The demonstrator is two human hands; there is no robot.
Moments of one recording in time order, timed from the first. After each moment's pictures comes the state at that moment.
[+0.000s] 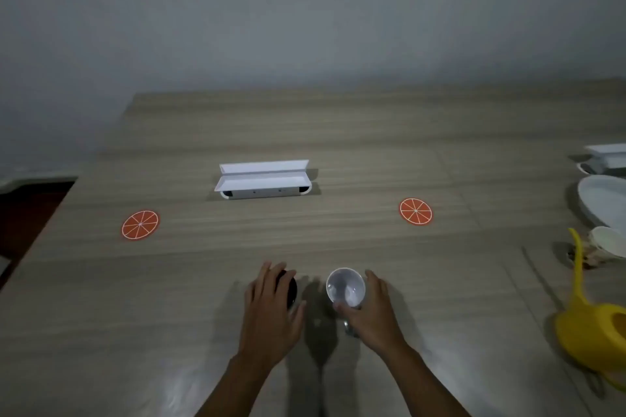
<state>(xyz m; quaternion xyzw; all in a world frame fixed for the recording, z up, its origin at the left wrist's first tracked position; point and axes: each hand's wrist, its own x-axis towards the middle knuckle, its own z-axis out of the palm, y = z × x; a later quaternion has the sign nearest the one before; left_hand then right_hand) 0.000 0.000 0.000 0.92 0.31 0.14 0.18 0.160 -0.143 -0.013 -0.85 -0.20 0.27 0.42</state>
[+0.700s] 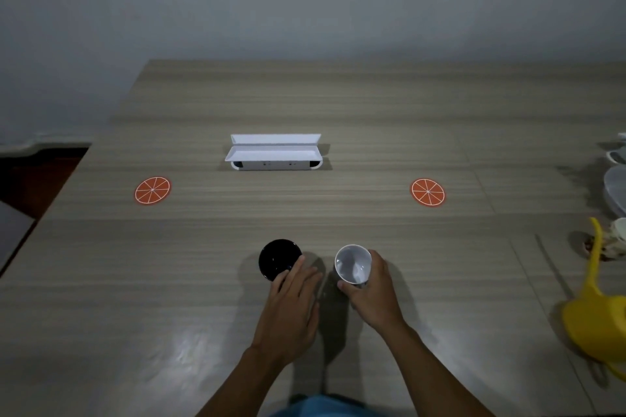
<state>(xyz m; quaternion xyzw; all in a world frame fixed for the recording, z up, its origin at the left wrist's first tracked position) -0.012 -0.043 -0.015 0.96 0.21 0.14 0.14 0.157 -0.145 -0.024 -0.82 -0.22 0.26 0.46</state>
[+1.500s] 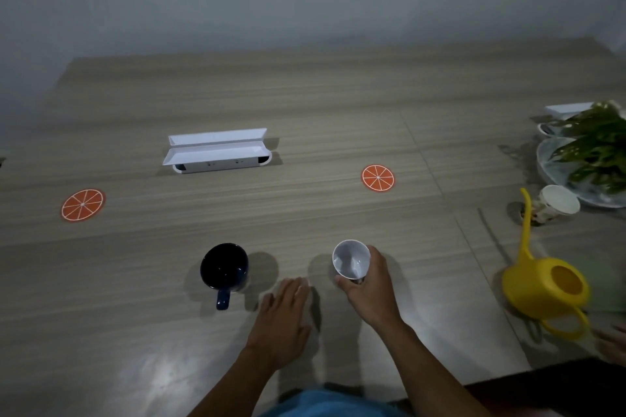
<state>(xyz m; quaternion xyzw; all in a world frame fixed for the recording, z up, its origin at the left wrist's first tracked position) 0.041 -0.085 -0.044 0.95 0.19 -0.16 0.18 0.204 -0.210 -0.018 -0.83 -0.16 0.23 0.49</state>
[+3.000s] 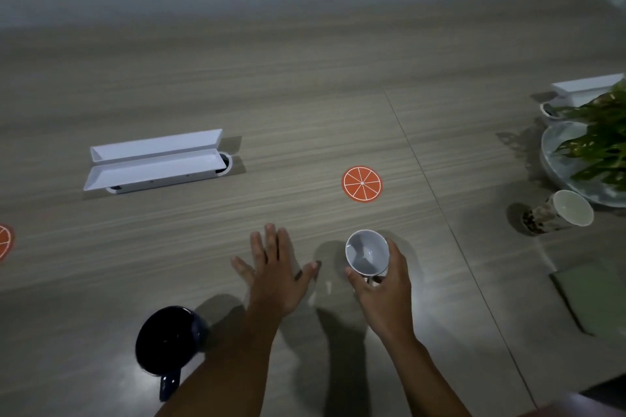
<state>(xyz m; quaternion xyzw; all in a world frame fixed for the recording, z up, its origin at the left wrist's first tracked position) 0.204 -0.019 -0.069 0.90 0.35 -0.13 0.23 0.290 -0.194 -0.019 -0.84 -0.09 0.14 0.51</state>
